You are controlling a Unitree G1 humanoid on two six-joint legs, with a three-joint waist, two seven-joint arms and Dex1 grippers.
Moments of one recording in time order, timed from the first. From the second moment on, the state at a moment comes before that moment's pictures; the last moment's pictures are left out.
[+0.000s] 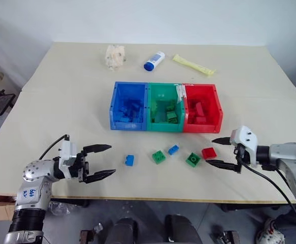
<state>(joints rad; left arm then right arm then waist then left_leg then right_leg) -0.13 0.58 0.18 0.13 -0.52 -0.03 -1.33 -0.28 -0.87 -0.01 0.07 0.27 0.27 1.15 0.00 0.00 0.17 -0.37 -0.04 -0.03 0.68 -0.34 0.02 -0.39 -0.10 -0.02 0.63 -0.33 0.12</state>
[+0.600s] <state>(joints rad) -0.13 0.57 0.18 0.09 -0.53 -0.02 -1.30 -0.37 -0.83 -0.06 -0.04 0.32 0.36 1.05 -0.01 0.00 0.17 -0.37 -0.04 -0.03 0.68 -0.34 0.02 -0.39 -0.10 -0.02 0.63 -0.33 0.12</state>
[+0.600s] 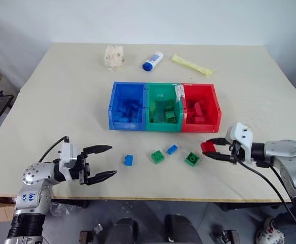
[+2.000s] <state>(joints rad) -0.36 0.55 0.16 0.45 -0.51 -0.13 -1.48 0.32 -0.99 -0.62 -0.24 0.42 0.31 1.29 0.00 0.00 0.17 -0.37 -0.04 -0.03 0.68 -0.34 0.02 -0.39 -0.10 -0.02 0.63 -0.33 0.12</state>
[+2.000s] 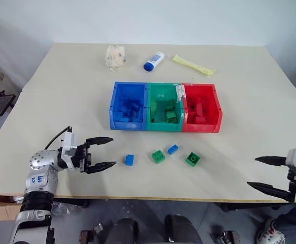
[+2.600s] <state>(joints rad) -0.28 0.59 0.15 0.41 -0.50 -0.23 -1.50 -0.16 -0.87 0.00 -0.25 0.29 0.43 1.06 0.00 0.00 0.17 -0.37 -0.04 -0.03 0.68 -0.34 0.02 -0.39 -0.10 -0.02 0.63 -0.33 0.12</state>
